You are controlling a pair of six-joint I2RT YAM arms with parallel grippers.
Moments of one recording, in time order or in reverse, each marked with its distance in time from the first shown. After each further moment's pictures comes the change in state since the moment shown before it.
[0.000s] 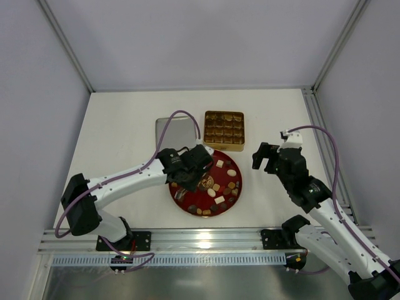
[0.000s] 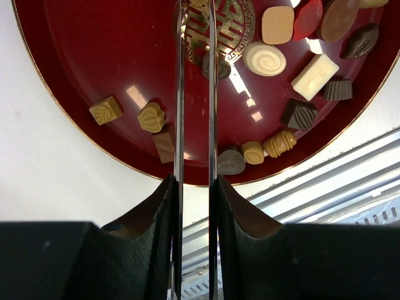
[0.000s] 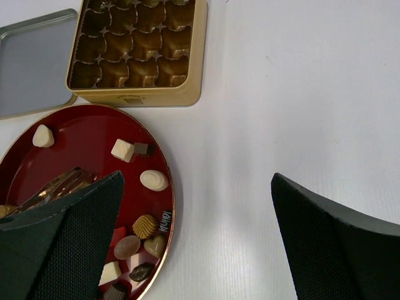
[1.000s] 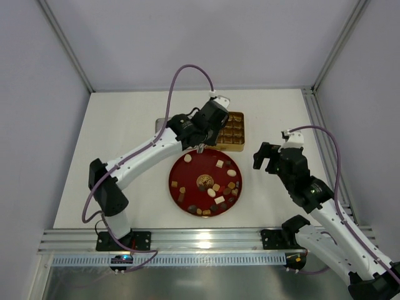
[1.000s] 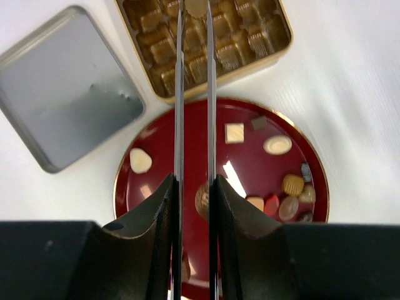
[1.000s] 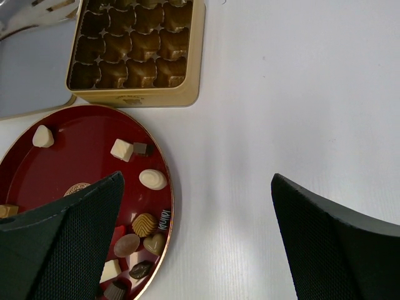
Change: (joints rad) left arm 0.099 0.246 0.523 0.075 -0.170 0.131; right arm 0.000 -0.002 0.016 -0.025 0.003 -0.001
